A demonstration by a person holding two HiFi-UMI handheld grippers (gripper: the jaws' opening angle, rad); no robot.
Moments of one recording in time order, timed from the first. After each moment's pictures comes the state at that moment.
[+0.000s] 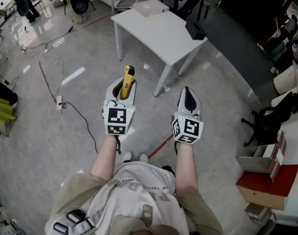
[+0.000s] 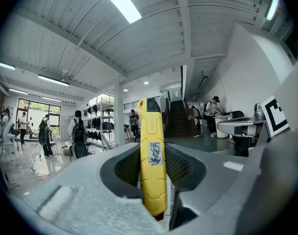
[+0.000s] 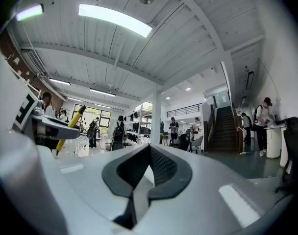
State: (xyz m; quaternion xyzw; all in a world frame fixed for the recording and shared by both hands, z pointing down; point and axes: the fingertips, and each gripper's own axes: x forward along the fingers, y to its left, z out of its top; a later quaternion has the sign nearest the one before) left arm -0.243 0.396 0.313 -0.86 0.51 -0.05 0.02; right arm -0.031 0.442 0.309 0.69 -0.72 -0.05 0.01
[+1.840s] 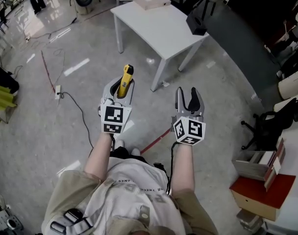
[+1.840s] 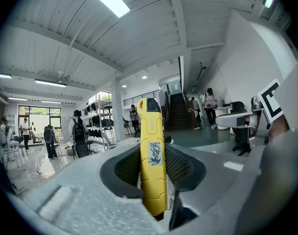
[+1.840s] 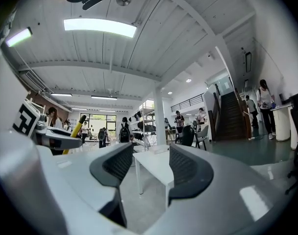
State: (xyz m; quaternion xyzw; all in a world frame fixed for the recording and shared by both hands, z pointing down) left arm -0.167 0.409 0.335 -0.85 0.52 -0.09 0.02; right arm 0.054 0.447 0.329 0.65 -0.76 0.01 -0.02
